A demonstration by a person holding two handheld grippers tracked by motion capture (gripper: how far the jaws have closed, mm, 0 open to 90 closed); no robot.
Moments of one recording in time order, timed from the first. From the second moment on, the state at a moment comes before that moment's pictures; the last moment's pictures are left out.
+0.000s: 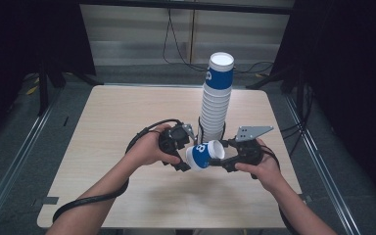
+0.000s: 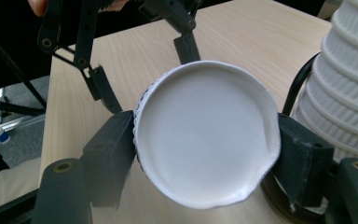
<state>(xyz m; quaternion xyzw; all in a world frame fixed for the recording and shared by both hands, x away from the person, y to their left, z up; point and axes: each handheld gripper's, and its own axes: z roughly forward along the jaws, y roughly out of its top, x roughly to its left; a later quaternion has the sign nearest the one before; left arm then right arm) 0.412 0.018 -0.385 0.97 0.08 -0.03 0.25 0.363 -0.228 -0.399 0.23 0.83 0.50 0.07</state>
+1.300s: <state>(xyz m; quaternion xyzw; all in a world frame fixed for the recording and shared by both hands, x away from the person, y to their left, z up) 0.409 0.020 -0.413 0.93 0.13 -0.05 0.34 0.364 -0.229 -0.401 0.25 0.80 0.55 0.05</state>
